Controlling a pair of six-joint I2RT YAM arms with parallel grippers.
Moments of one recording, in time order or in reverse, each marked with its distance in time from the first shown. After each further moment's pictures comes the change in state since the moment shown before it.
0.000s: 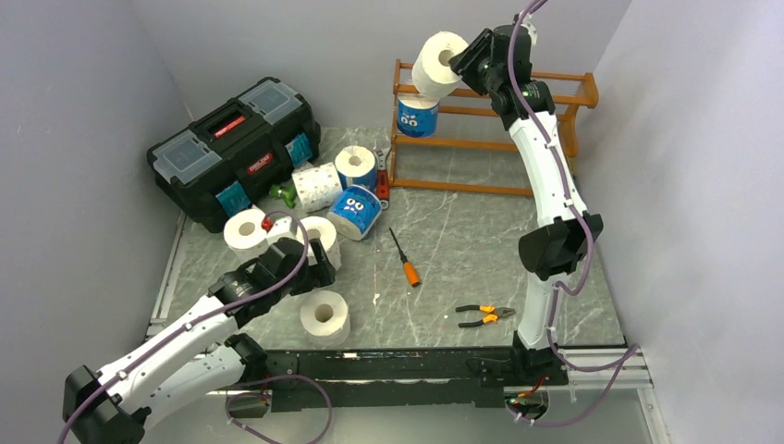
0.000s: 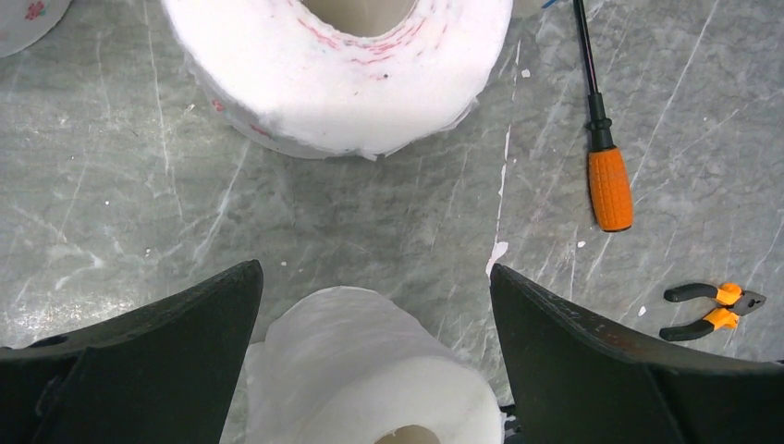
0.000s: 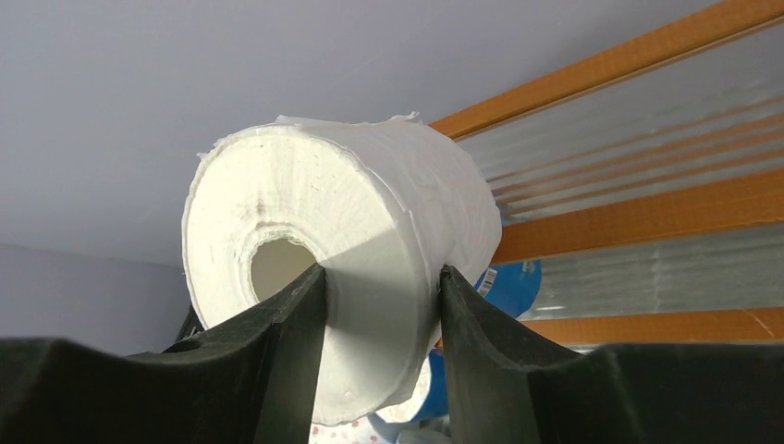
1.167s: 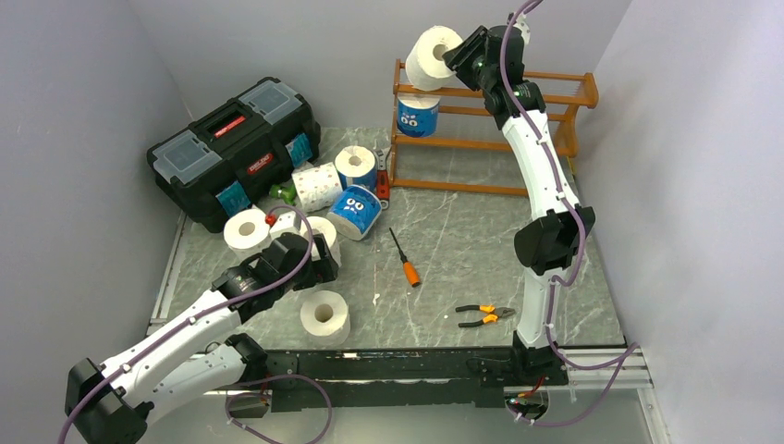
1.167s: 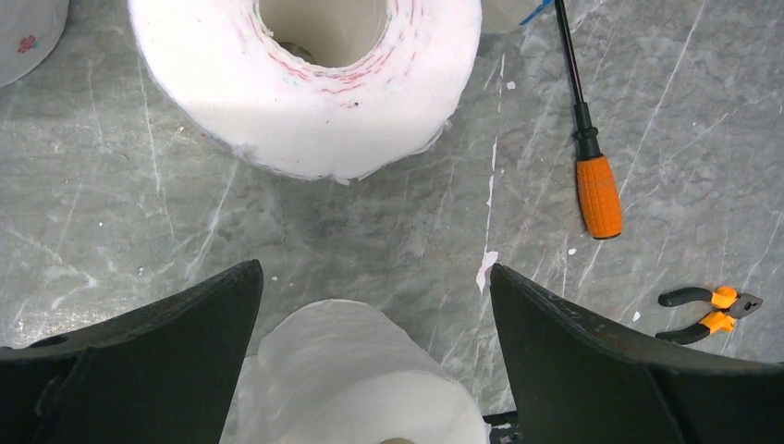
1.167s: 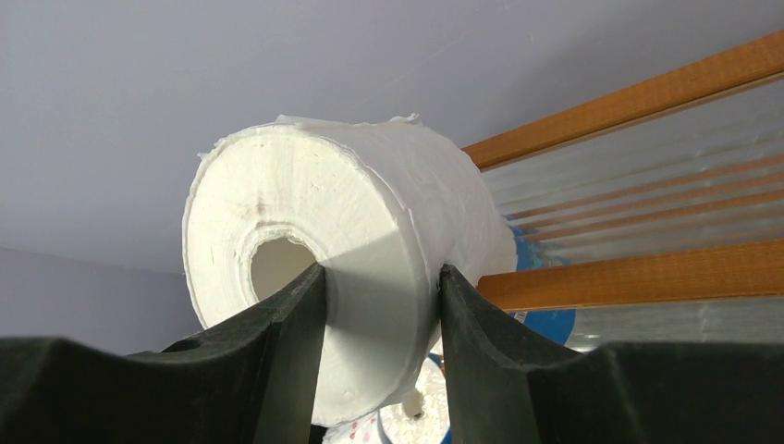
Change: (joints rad) left arm 0.000 0.056 0.039 0.027 -0.002 0.031; right arm 0.001 0.064 0.005 0.120 -0.029 0.029
